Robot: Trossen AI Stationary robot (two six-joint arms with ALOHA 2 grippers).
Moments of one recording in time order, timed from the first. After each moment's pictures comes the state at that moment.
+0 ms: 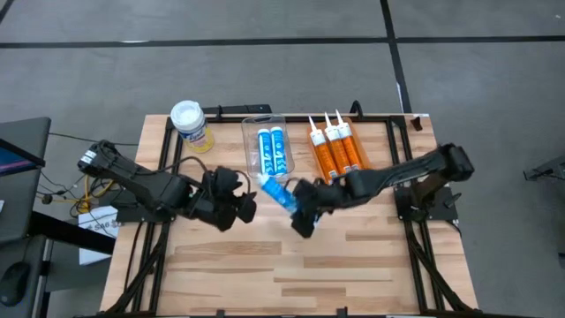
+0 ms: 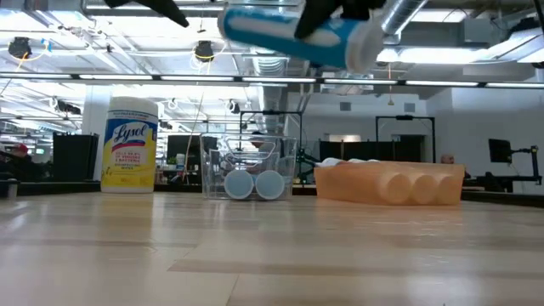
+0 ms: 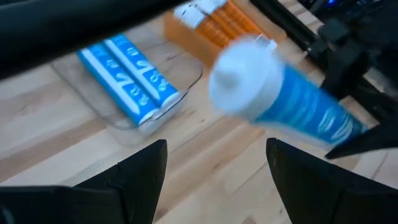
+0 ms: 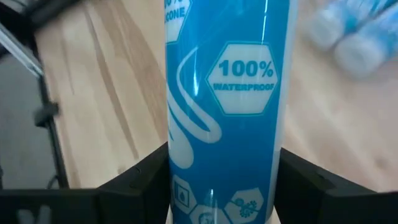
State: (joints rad) left arm -0.41 1.39 1.35 -0.94 -0.76 -1.21; right arm 0.25 1.65 1.40 -0.68 0.13 0.68
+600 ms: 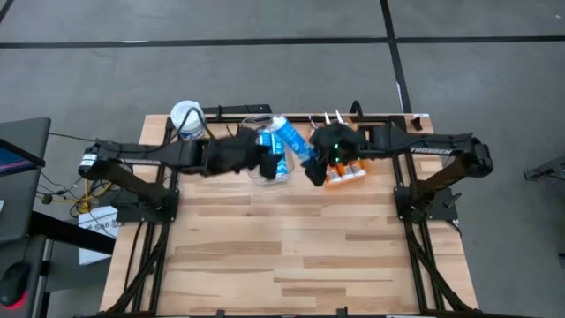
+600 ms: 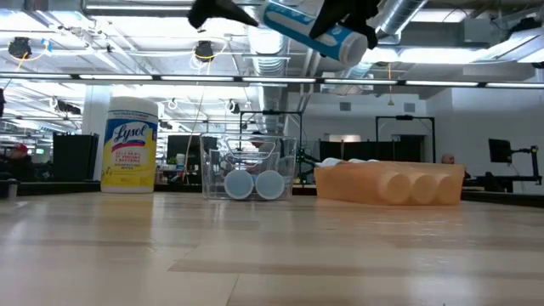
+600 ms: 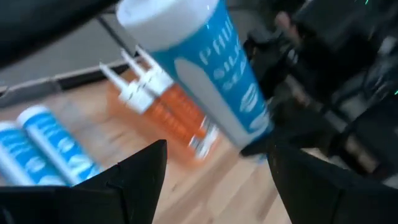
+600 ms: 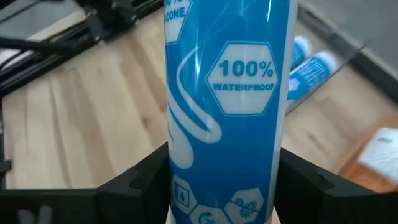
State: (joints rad) left arm -0.02 1.39 1.35 -0.40 -0.47 -0.77; right arm -0.08 1.44 1.40 -0.74 0.10 0.38
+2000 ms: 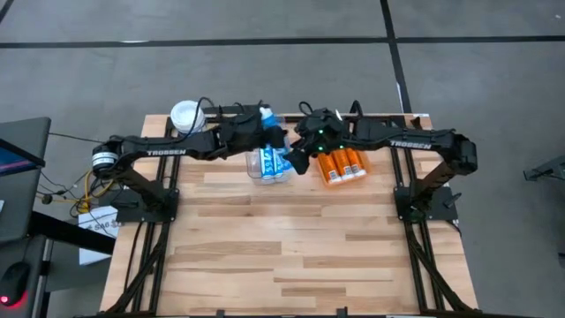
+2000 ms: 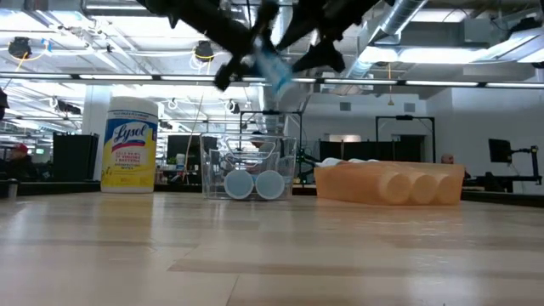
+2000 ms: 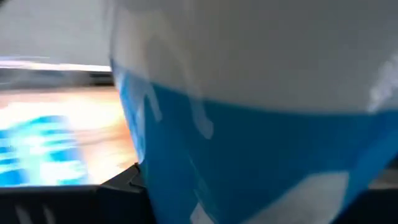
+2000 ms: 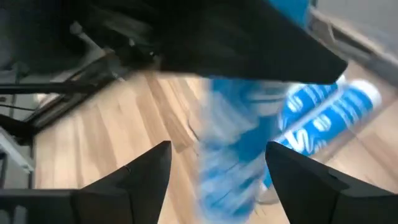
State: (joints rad) left arm 0.29 1.50 1.12 0.06 -0.26 -0.91; right arm -0.20 1.57 1.40 -0.50 -0.08 0.37
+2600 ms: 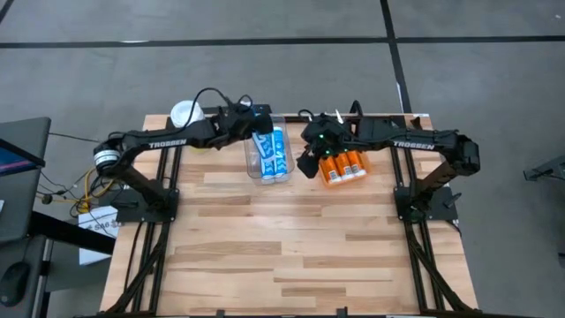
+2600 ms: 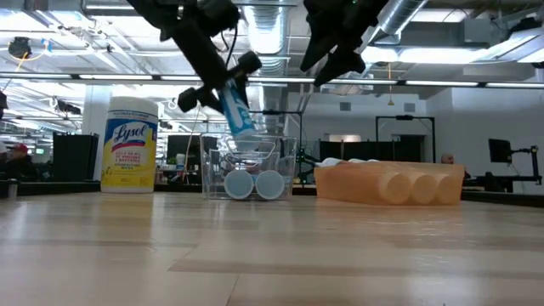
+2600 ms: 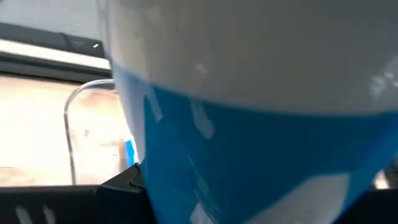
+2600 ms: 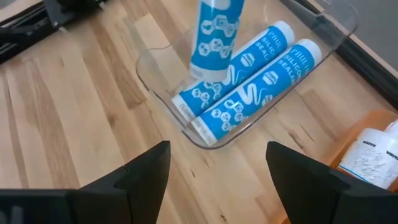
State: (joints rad) left arm 0.43 1.52 1.11 -0.25 -0.41 -1.02; right arm -0.20 1.54 1.40 -0.73 0.03 0.30
